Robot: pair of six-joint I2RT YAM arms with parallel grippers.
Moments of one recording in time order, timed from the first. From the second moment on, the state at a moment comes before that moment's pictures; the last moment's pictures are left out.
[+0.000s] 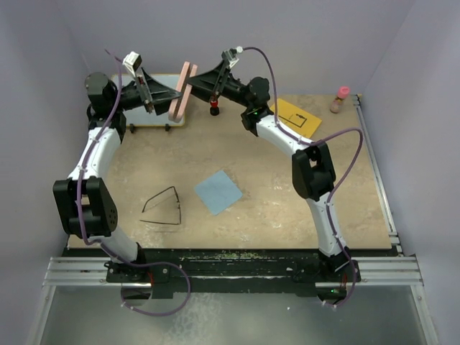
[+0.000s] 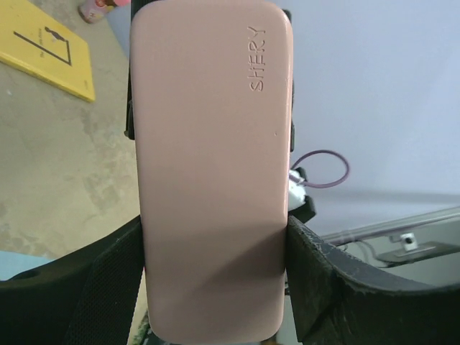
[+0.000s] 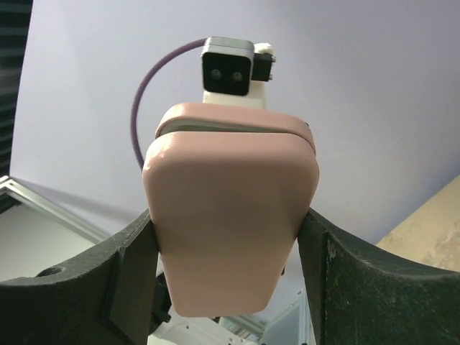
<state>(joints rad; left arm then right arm) 0.08 1.64 1.44 0.27 1.24 -1.18 0.54 2.28 2.00 0.81 -0.73 1.48</state>
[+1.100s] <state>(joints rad) 0.16 1.61 1.05 1.13 1.09 -2.04 0.56 2.49 2.03 1.42 -0.72 1.78</state>
